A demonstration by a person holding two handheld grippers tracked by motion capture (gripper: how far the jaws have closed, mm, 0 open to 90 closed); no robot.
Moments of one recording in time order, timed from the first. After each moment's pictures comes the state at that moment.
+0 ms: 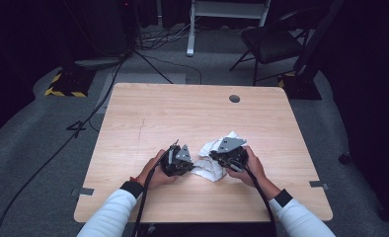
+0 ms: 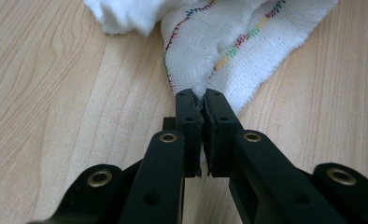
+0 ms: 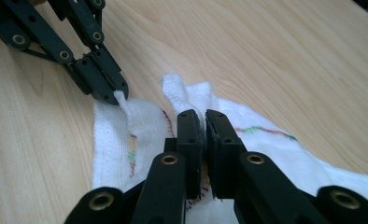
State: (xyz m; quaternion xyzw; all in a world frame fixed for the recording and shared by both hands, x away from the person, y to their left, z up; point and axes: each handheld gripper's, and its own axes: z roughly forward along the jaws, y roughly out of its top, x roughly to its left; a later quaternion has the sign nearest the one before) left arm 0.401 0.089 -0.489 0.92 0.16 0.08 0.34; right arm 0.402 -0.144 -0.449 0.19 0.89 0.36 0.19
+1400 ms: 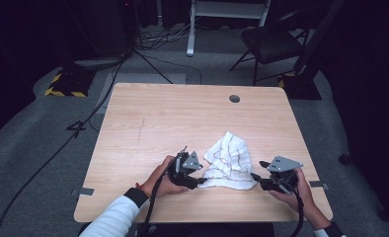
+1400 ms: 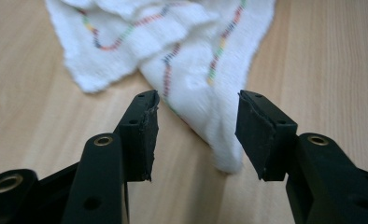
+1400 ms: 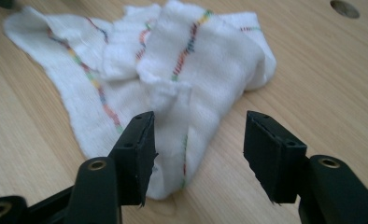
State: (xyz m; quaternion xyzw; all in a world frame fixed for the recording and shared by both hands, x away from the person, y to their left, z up) left arm 0.375 0.065 -0.470 0.91 0.15 0.06 0.38; right arm 0.343 -0.274 -0.457 0.28 0.86 0.35 0.22
